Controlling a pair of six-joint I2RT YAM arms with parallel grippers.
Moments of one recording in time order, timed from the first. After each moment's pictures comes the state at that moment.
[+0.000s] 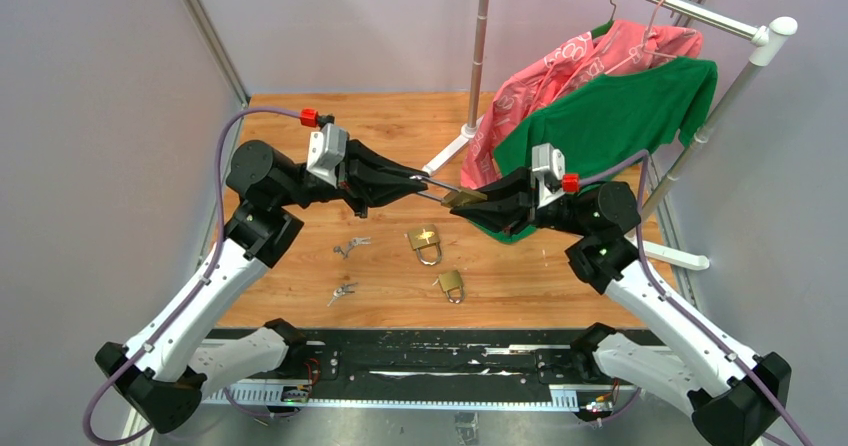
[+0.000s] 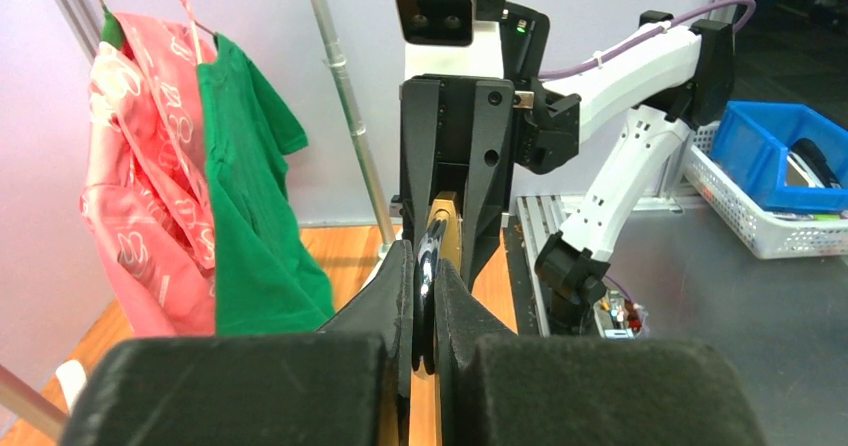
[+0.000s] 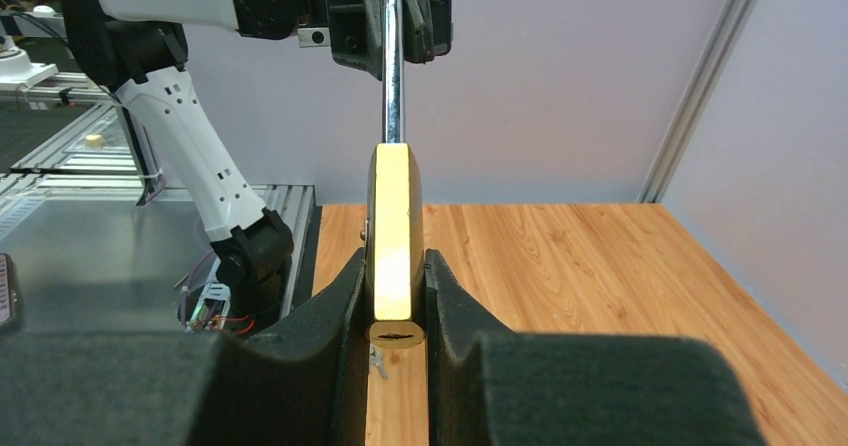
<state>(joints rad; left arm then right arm) -0.59 1.00 1.10 0.26 0.96 -0.21 0.62 0.89 0.80 0.54 -0.84 0.21</state>
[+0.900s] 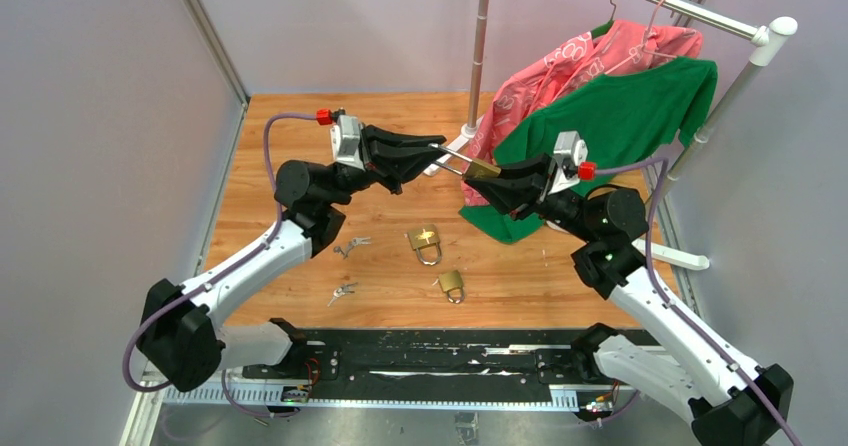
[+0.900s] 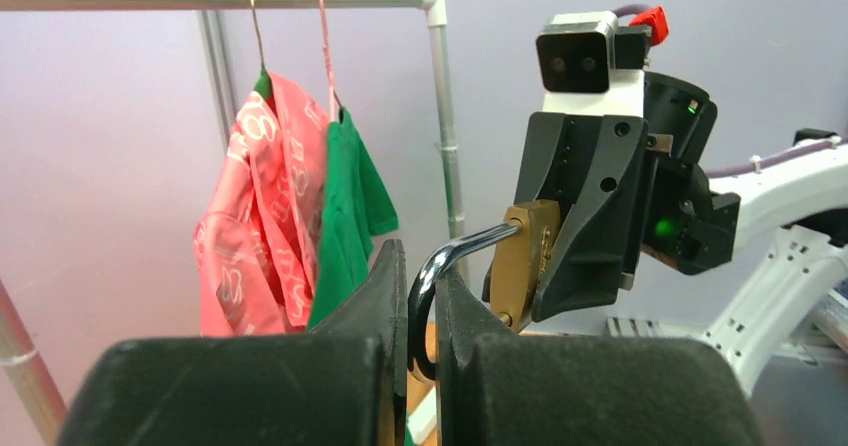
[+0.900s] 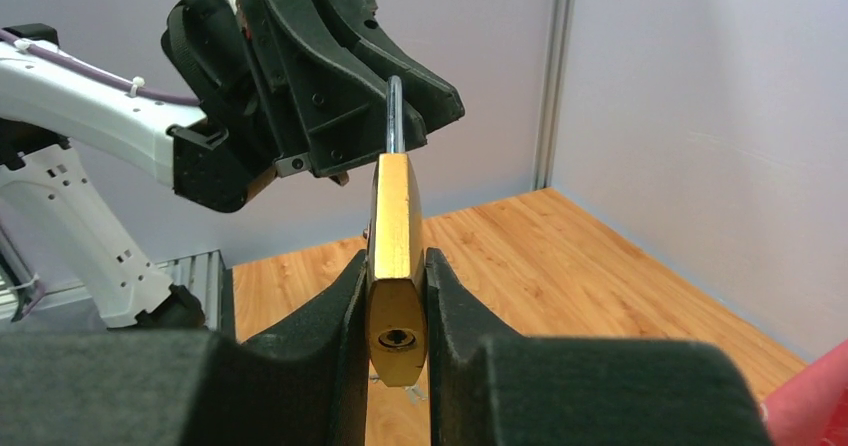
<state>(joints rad) -0.62 1.21 0.89 0.93 0.70 -0.38 0.59 0.86 0.75 0.56 -0.57 0.26</state>
